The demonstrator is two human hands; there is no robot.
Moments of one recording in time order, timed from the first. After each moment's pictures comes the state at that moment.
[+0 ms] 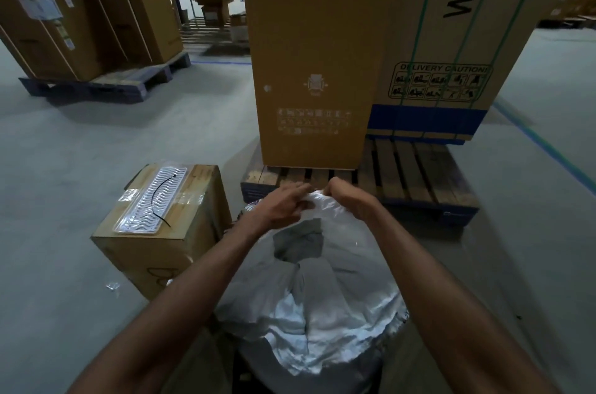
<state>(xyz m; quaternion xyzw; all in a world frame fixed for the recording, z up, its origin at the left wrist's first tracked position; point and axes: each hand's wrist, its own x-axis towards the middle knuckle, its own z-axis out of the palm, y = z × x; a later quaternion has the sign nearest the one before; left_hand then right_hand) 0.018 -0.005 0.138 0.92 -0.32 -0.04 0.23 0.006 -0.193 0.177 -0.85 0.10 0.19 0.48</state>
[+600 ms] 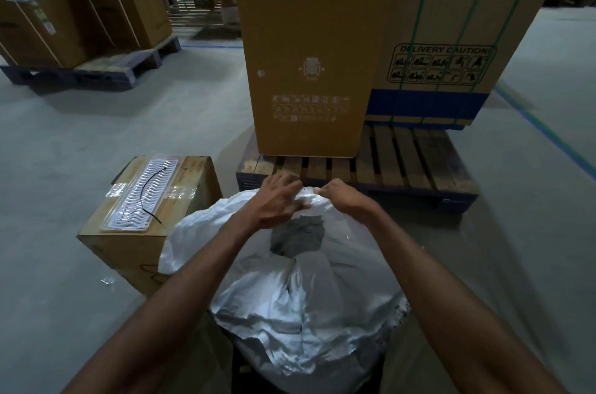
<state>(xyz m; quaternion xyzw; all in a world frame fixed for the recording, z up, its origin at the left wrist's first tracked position) 0.031 0.007 0.114 0.93 -0.32 -0.03 0.19 0.007 -0.200 0.148 -0.85 0.05 0.21 0.47</state>
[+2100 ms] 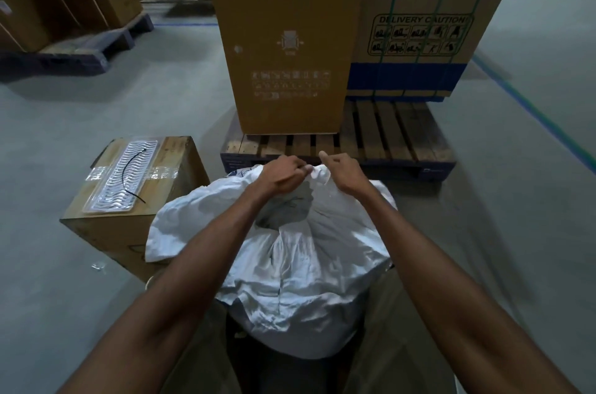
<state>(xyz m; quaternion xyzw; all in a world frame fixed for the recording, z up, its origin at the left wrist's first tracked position) 0.023 -0.058 0.118 0.93 -0.24 -0.09 0.25 -0.018 -0.233 0.122 -0.88 0.11 0.03 0.46</state>
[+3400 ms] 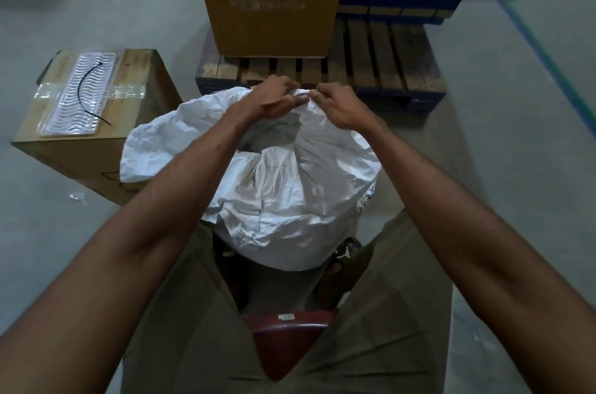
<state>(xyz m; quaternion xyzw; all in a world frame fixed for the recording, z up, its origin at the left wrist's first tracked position) 0.009 -0.062 0.121 0.91 -0.26 -0.15 0.29 -0.050 -0.244 0.122 -0.94 0.01 0.06 0.35</state>
